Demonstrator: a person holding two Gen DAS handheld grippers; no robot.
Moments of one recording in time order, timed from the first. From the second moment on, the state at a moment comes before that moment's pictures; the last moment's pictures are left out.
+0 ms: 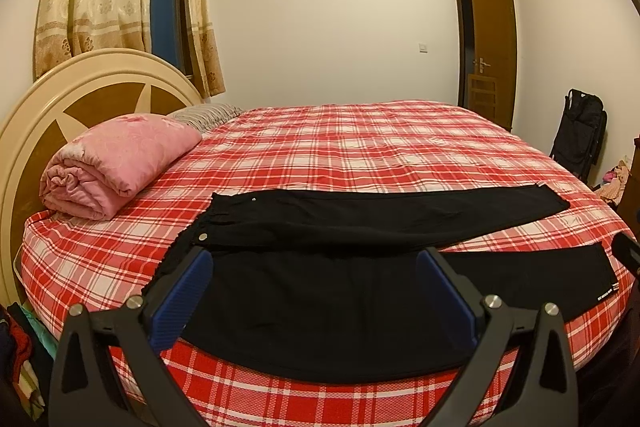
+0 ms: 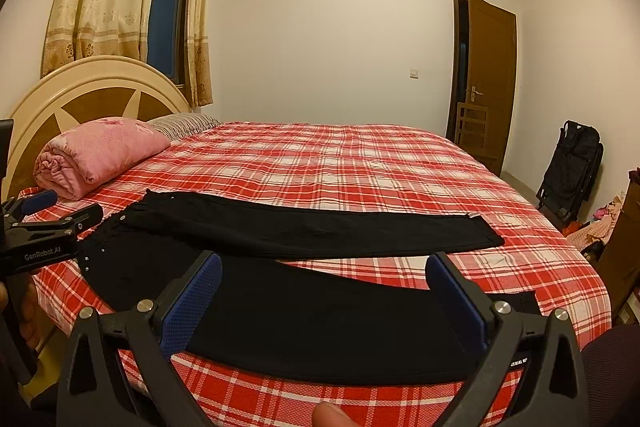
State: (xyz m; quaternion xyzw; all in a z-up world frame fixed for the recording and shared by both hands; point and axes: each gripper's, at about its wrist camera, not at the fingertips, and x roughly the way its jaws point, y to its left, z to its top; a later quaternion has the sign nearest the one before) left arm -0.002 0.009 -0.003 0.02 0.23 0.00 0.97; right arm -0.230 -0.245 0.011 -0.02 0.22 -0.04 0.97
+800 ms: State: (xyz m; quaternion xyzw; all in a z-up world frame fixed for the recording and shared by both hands) left arm 0.000 0.009 -0.003 0.02 0.23 0.00 0.97; right arm -0.229 -0.242 0.007 -0.02 0.23 -0.04 0.97
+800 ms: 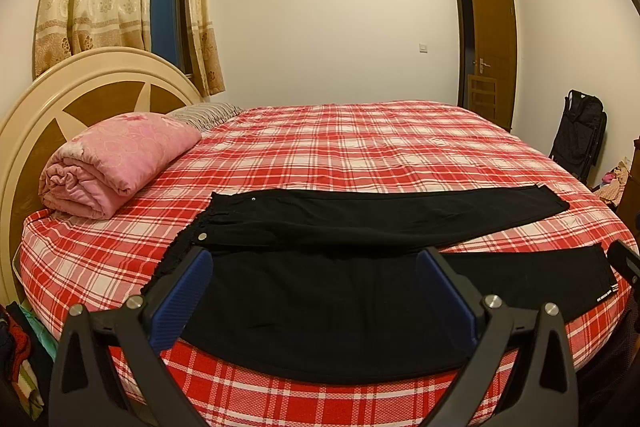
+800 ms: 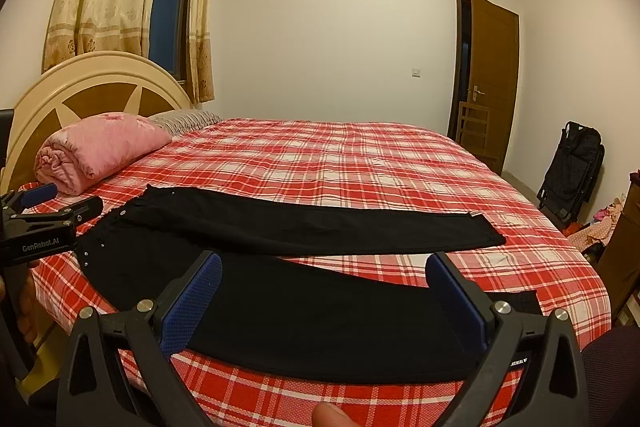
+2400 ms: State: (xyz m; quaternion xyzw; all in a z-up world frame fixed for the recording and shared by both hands) left arm 0.098 0.077 -0.060 0.04 0.32 0.02 0.95; right arm -0.158 -0.306 -0.057 0.01 0.32 -0.07 0.95
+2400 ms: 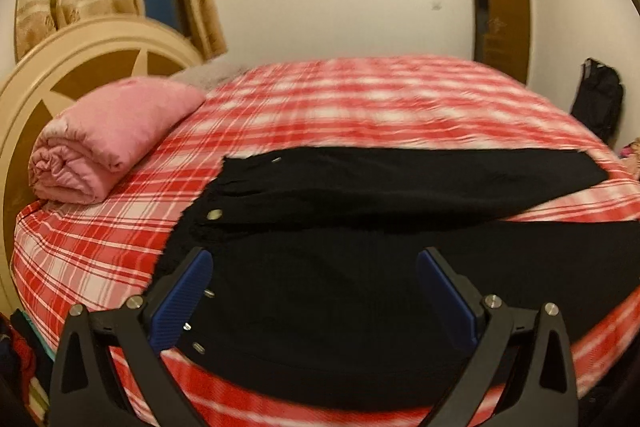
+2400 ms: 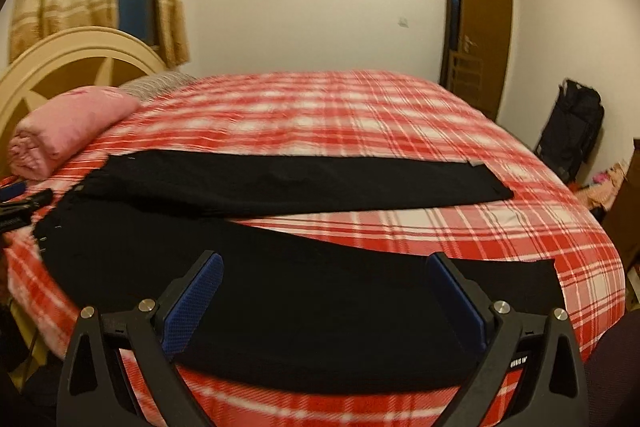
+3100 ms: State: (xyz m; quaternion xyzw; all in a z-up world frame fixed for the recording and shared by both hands) left arm 0.343 0.202 -0.115 0.03 0.43 0.05 0.90; right arm -0.003 -0.513 -0.095 0.07 0.43 -0.17 0.88
